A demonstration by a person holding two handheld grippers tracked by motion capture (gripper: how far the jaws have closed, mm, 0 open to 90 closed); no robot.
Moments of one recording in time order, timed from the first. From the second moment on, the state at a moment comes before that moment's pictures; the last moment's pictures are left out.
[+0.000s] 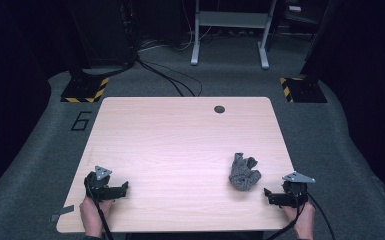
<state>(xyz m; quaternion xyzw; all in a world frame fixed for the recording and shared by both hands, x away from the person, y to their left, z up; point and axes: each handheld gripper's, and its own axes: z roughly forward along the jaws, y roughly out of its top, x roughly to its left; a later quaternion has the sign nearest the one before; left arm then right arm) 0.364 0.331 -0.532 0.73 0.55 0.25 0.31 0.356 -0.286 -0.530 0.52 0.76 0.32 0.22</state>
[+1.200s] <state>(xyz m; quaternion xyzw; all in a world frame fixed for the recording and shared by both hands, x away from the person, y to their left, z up) 0.365 0.332 -0.533 0.74 0.54 0.24 0.32 0.340 -0.249 -0.484 0.47 0.77 0.37 0.22</state>
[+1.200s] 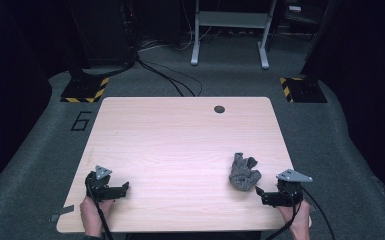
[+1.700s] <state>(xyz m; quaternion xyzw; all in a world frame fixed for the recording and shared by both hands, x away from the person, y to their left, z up) 0.365 0.331 -0.533 0.74 0.54 0.24 0.32 0.357 -0.213 -0.473 0.44 0.78 0.38 0.20</state>
